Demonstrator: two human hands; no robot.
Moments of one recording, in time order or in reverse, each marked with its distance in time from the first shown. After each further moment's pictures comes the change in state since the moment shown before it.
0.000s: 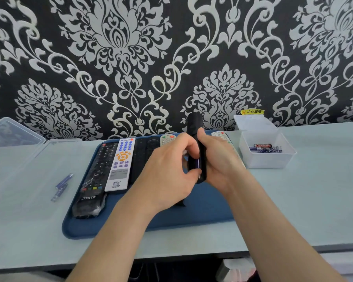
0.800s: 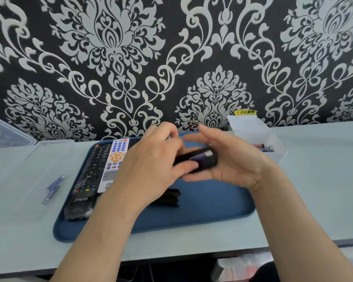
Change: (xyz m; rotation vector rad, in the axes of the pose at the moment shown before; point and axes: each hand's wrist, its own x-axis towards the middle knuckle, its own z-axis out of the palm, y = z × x) left_hand 0.011 -0.003 -0.013 0.424 -0.006 0.112; right_hand -0.022 -0.036 -0.032 -0.106 -0.448 0.187
